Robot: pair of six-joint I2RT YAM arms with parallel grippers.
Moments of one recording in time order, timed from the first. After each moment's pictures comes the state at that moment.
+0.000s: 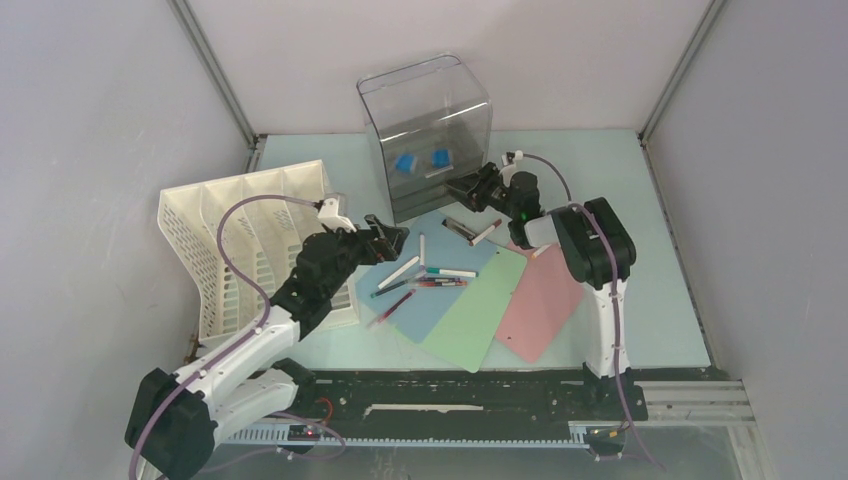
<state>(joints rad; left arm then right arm) -0.52 0.94 0.50 0.28 -0.05 -0.58 0.33 2.20 1.15 1.00 -0.53 1.29</state>
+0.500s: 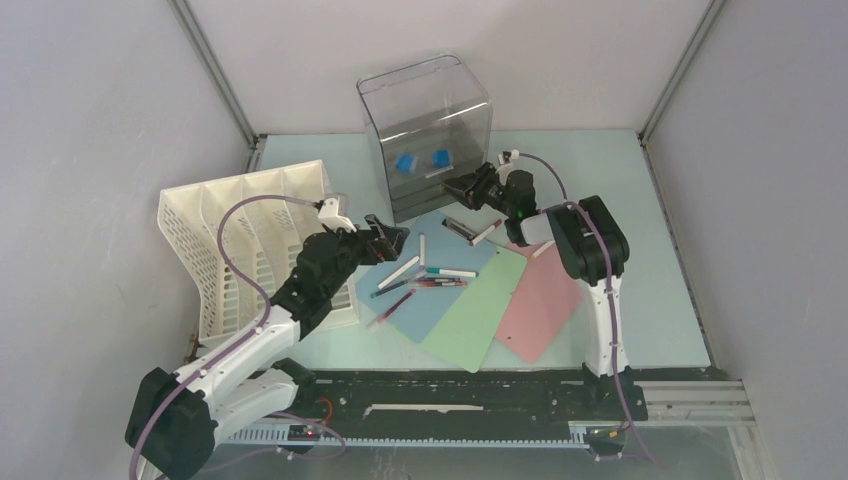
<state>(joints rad) -0.52 0.95 0.50 0.28 -0.05 -0.59 0.34 2.26 1.23 1.00 -0.53 1.33</state>
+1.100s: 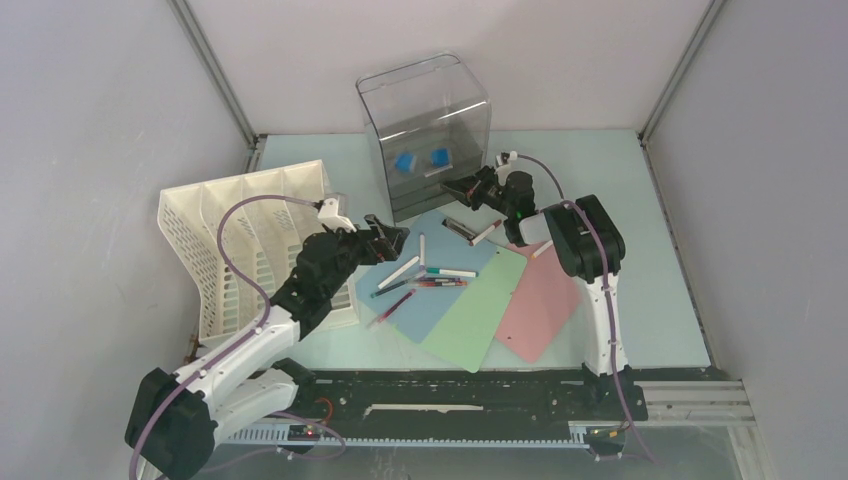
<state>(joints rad) -0.52 0.95 0.50 0.28 -0.05 -0.59 0.33 2.31 1.25 1.05 -0.56 1.40</state>
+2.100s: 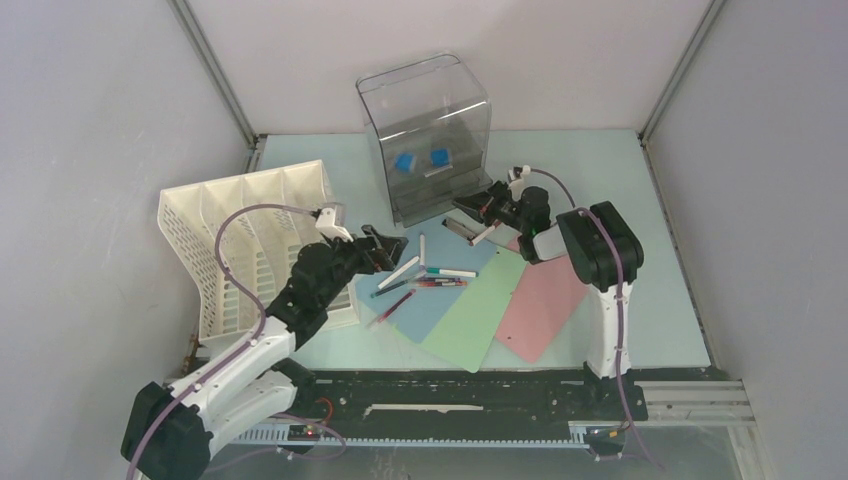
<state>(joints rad) -0.52 0.87 0.44 0.28 -0.01 -0.59 0.30 2.17 1.00 1.14 -0.60 1.37</state>
